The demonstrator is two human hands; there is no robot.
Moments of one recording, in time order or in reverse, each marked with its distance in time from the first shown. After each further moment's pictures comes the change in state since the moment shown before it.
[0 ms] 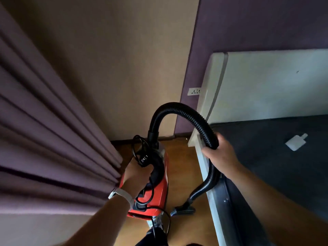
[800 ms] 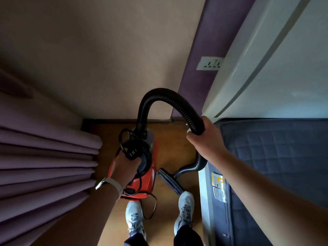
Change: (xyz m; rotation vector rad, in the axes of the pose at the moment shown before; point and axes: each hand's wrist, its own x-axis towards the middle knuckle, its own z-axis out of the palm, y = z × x) left_hand 0.246 -0.063 0.184 0.065 -0.024 -0.192; right_hand 0.291 0.123 0.087 -0.049 -0.180 0.054
